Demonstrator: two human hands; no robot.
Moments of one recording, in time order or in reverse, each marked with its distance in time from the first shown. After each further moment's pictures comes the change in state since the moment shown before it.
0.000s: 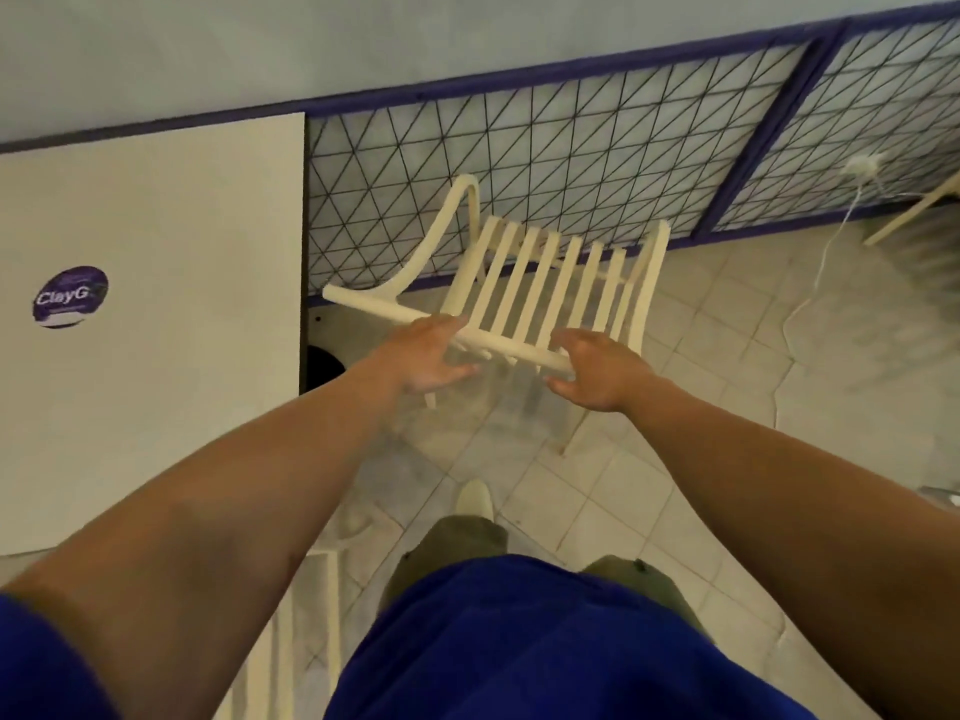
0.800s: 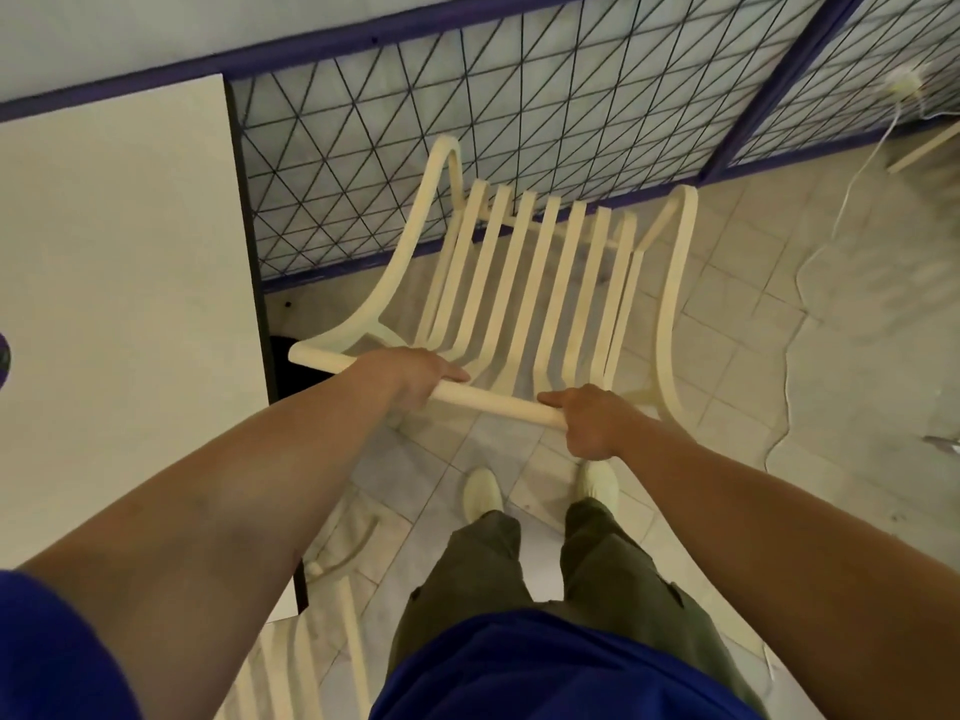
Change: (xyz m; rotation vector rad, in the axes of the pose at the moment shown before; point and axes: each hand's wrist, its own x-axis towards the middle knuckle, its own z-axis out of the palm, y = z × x) left_hand 0.129 -0.066 -0.013 0.342 -0.569 0.010; right_hand 0.095 0.014 0.052 0.108 -0.418 0.210
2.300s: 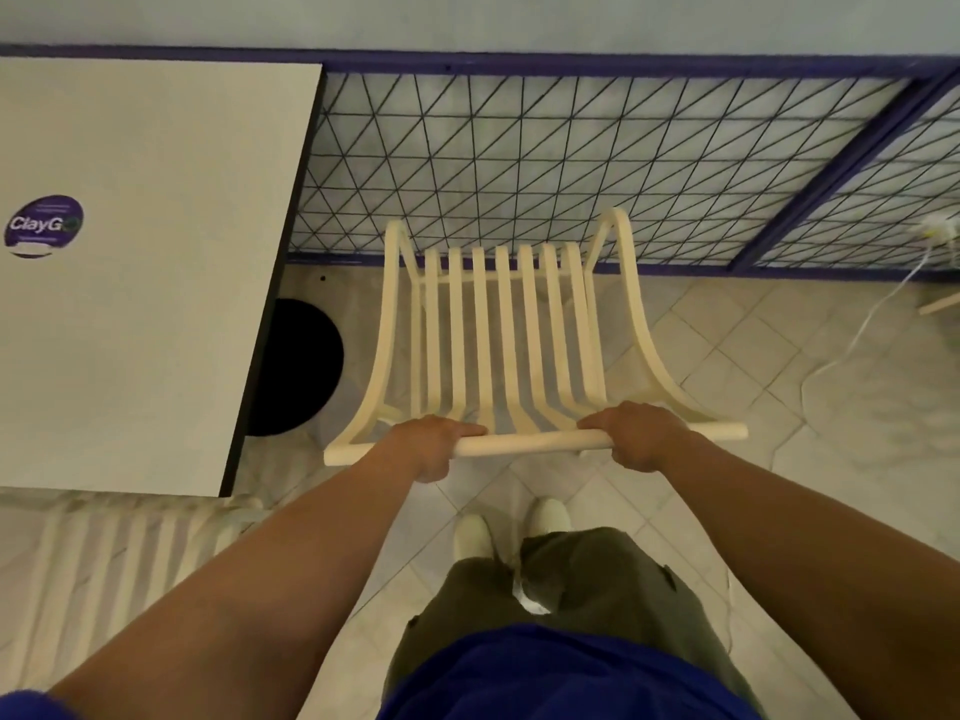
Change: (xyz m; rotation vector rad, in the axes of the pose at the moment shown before) left_hand -0.037 0.164 0.101 -0.434 0.169 -0.161; right_hand -0.066 0.123 -0.032 -0.430 0.009 -0.147
